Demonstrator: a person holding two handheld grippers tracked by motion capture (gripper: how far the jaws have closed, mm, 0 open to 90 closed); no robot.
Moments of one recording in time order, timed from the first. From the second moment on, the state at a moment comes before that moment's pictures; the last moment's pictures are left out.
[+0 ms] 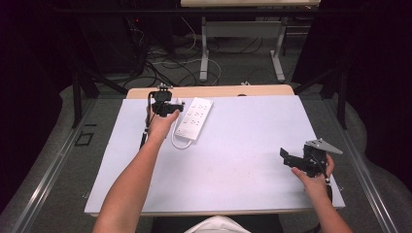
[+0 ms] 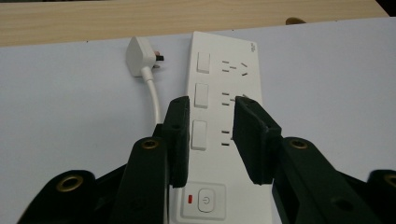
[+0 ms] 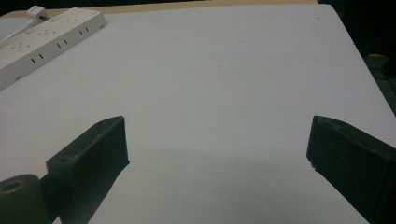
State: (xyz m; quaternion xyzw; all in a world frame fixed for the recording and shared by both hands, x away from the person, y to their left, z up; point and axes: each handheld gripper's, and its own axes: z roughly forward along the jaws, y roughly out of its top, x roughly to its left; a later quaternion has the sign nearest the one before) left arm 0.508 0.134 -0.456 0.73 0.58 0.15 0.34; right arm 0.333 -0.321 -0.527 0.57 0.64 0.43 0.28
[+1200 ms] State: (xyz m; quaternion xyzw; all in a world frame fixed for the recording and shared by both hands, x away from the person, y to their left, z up) left arm 0.524 0.122 -0.494 0.75 0.60 0.09 0.27; right arm 0.336 -0.321 -0.531 0.57 0.63 0.44 0.29
